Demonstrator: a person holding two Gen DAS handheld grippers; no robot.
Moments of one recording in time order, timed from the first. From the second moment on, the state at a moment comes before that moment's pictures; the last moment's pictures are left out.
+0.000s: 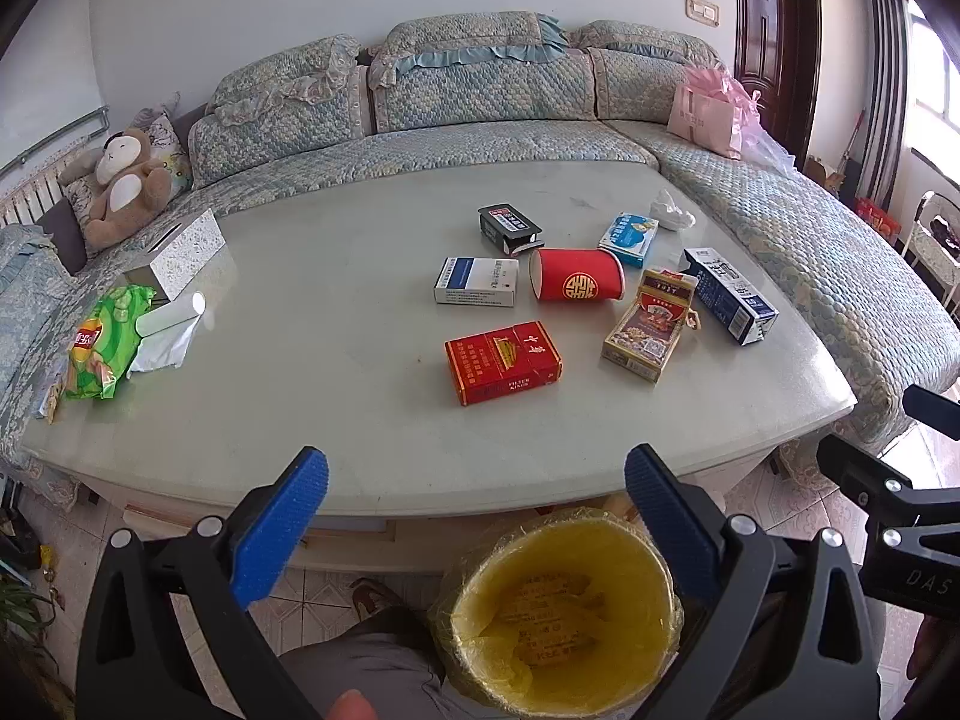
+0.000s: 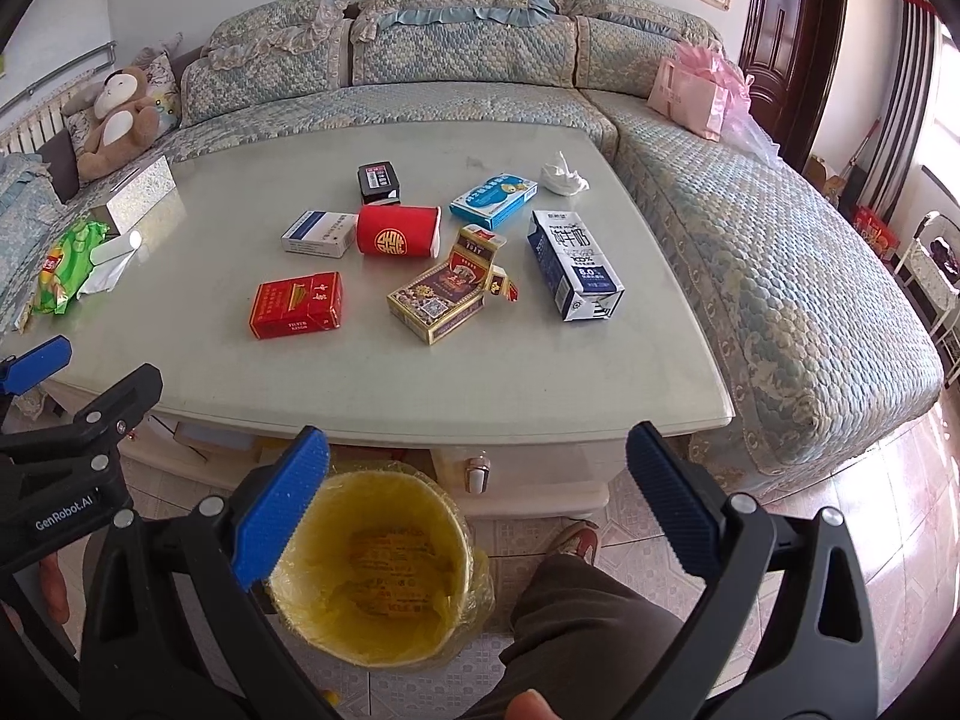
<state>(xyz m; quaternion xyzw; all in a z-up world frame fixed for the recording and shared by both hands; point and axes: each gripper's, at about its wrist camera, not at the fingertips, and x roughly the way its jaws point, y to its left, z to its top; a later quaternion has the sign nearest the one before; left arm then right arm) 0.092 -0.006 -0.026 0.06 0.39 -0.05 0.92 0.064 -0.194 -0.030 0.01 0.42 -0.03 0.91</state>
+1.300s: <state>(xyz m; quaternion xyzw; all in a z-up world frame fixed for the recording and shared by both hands) 0.412 -0.051 -0.108 0.33 0.49 -0.32 0.74 0.279 -0.193 -0.119 0.08 0.63 -0.05 0.77</state>
